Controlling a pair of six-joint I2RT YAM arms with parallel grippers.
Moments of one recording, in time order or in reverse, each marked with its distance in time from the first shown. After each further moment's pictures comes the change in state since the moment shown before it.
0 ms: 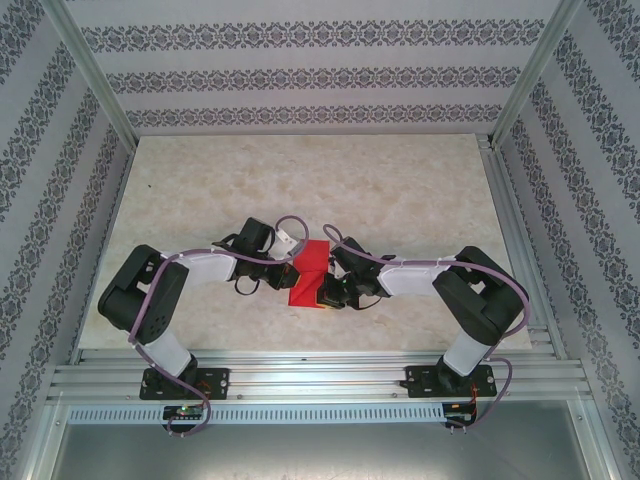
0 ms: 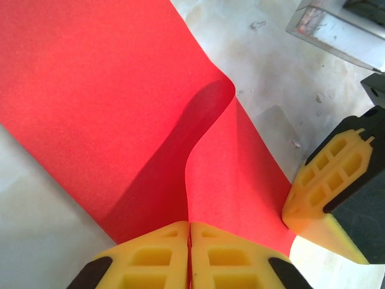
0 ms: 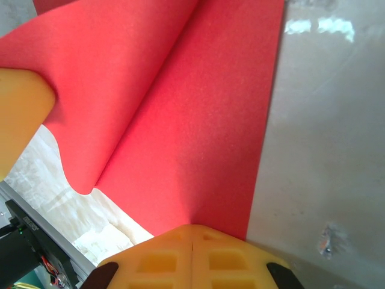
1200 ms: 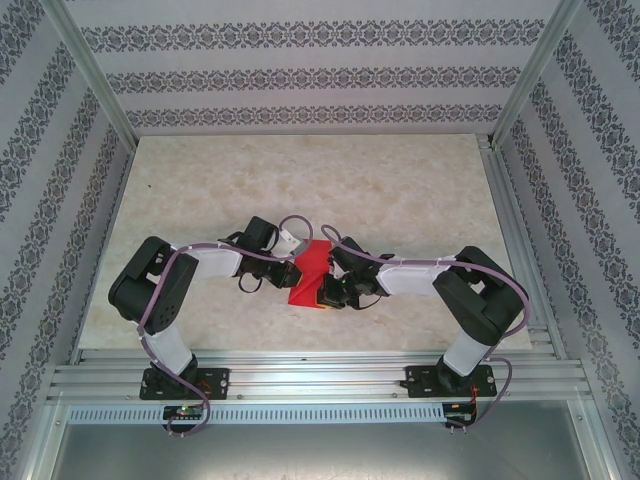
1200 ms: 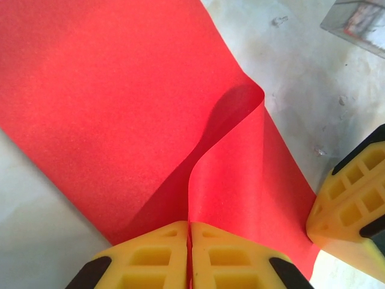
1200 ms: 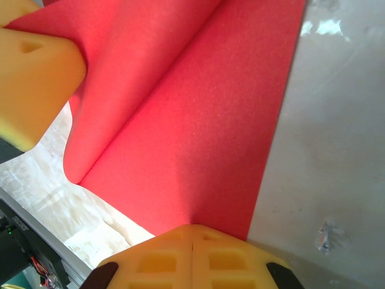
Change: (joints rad) left arm 0.000 0.074 0.043 -0.001 -0.002 0.020; right arm 0.006 0.001 0.018 -0.040 0.020 -0.026
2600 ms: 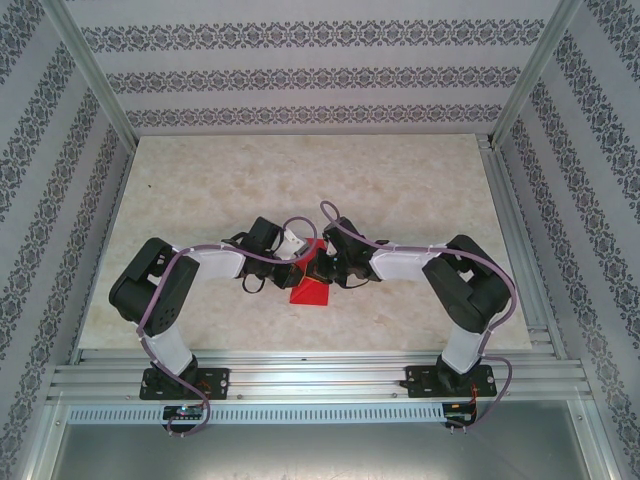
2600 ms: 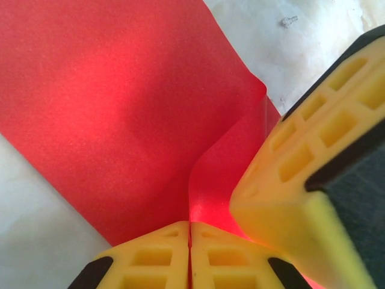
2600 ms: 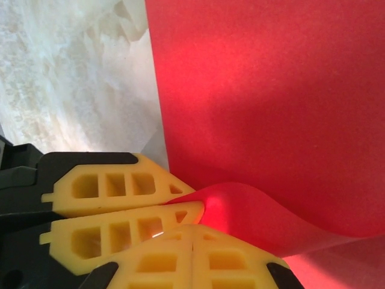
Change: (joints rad) left arm -0.040 -0.006 0.011 -0.004 -0.081 -0.001; right arm -0.055 0.096 0.131 0.140 0.031 0.088
